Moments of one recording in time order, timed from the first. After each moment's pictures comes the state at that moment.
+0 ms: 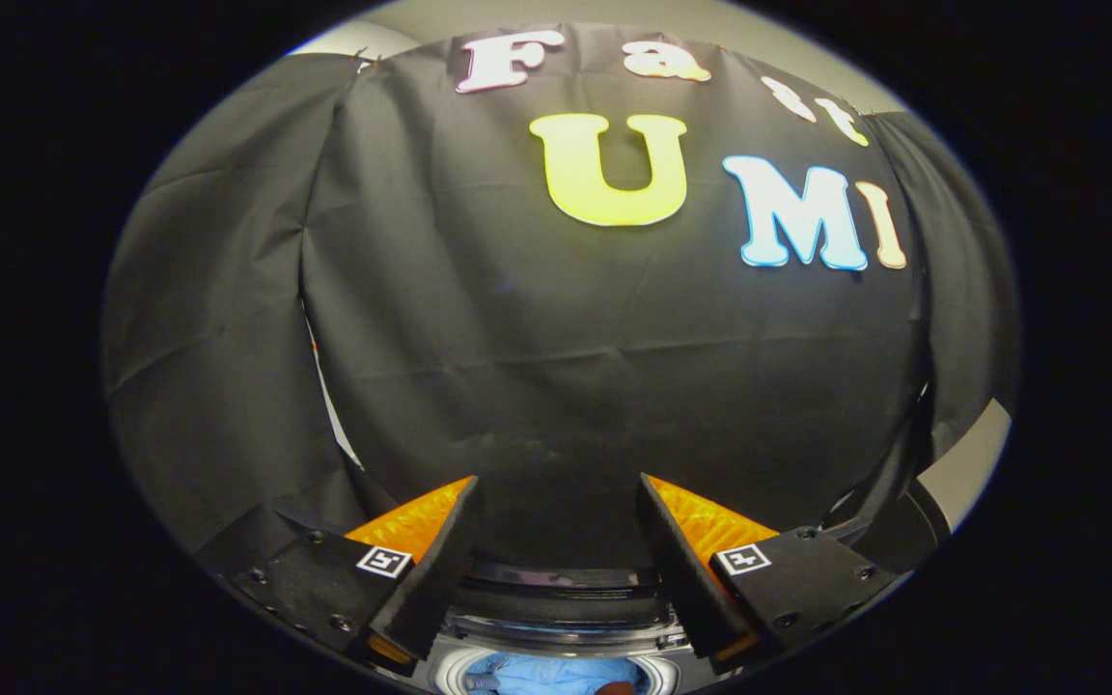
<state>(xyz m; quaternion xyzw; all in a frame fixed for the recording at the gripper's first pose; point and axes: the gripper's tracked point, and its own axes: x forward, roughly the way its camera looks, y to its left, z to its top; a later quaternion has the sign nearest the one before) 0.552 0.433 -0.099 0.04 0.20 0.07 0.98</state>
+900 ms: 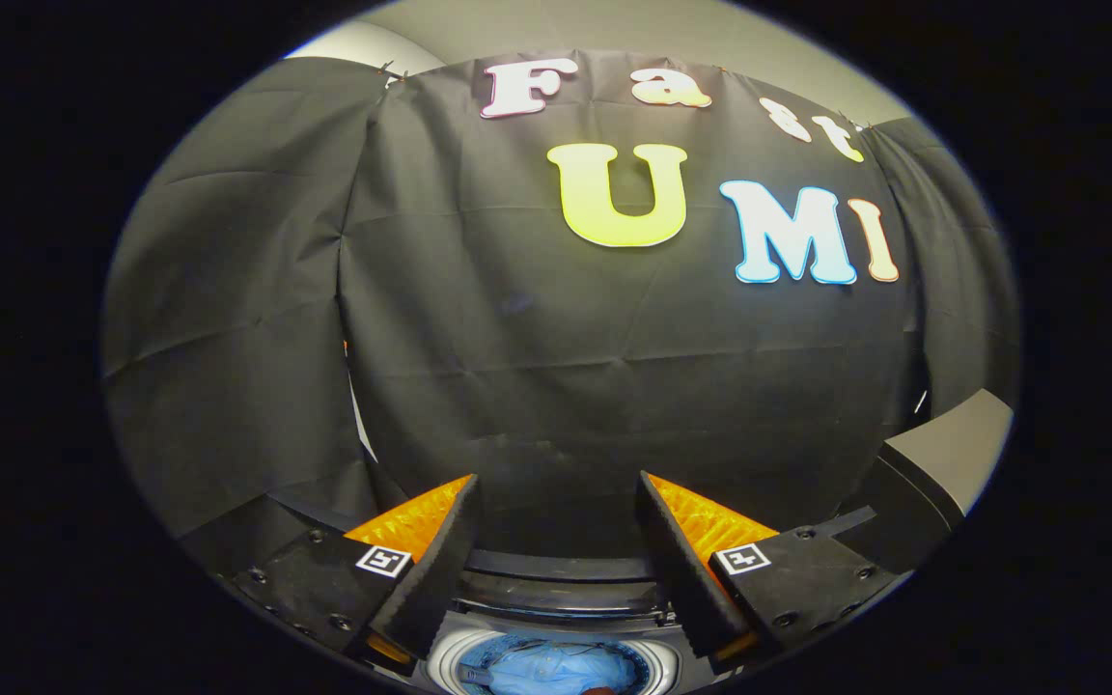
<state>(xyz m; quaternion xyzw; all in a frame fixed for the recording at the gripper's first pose) 0.479 0.430 -0.092 0.03 0.14 0.09 0.99</state>
